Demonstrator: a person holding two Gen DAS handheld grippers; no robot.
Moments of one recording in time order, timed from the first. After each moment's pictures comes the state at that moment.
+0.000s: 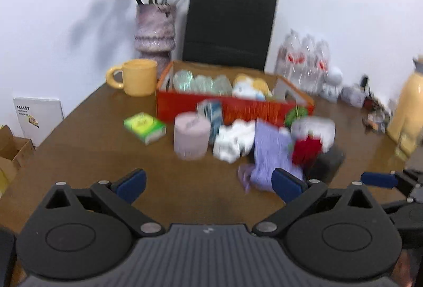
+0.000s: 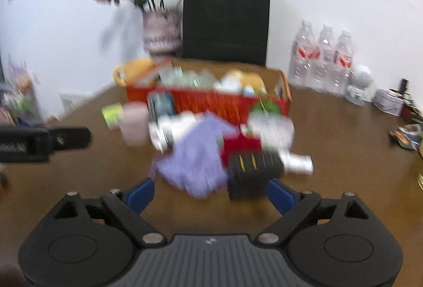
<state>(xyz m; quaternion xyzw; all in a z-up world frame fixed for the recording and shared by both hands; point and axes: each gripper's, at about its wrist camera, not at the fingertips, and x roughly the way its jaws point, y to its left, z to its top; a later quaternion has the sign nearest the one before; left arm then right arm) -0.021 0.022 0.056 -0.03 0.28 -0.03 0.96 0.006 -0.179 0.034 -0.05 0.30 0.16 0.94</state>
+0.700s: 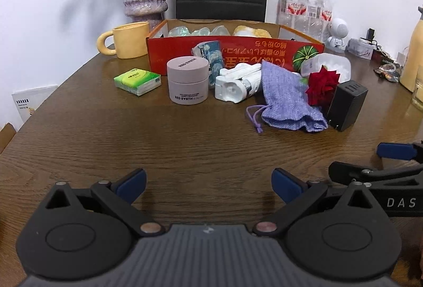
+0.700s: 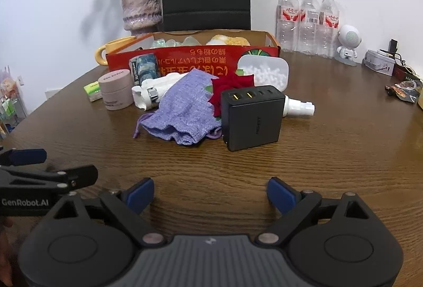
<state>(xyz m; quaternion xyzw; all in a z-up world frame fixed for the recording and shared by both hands) -0.006 0.011 0.002 0.02 0.33 -0.01 0.94 0.010 -0.179 -0.012 -0.02 0.33 0.12 0.93</state>
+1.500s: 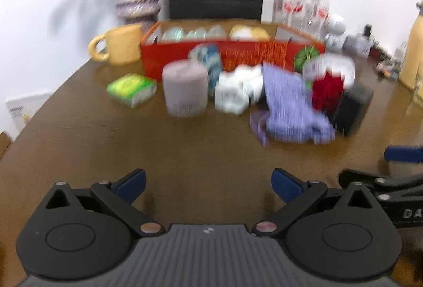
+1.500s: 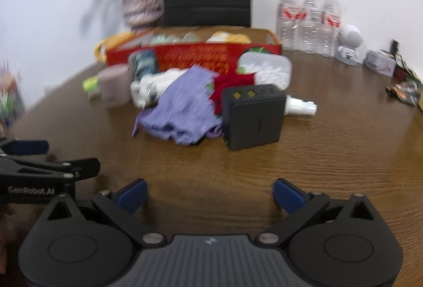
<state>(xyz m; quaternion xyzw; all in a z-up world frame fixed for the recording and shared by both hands) 0.031 0.023 0.017 0.01 0.32 -0.04 0.95 0.017 -0.188 -0.008 0.01 0.33 0.12 0.94</state>
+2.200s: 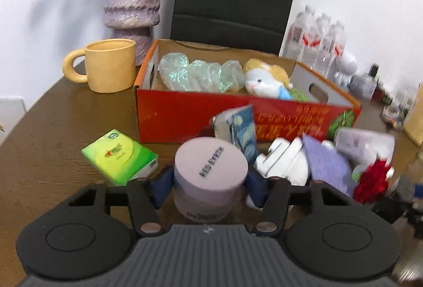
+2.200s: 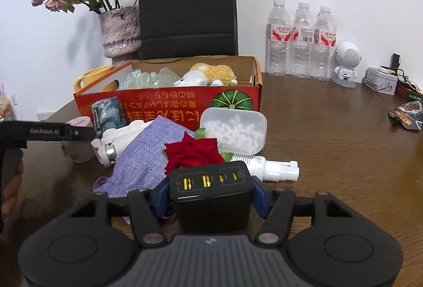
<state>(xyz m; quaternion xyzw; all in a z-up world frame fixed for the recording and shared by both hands) 0.135 0.060 0.017 -0.03 0.30 -0.07 0.95 0.087 -0.208 0.009 0.00 0.30 0.13 0.95</state>
